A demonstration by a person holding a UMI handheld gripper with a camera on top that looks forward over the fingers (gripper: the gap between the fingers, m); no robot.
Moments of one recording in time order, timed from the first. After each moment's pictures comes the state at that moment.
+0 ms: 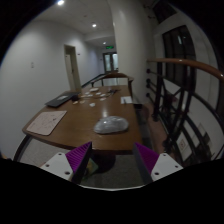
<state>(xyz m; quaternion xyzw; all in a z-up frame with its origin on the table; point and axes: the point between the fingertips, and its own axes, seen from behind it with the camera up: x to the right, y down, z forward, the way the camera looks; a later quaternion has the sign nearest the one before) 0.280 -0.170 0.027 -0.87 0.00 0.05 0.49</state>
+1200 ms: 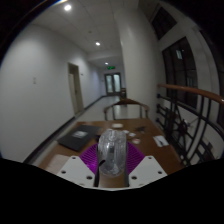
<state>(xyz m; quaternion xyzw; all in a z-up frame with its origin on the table) 0.076 -0.012 0.168 -0.81 0.01 0.05 0.59</state>
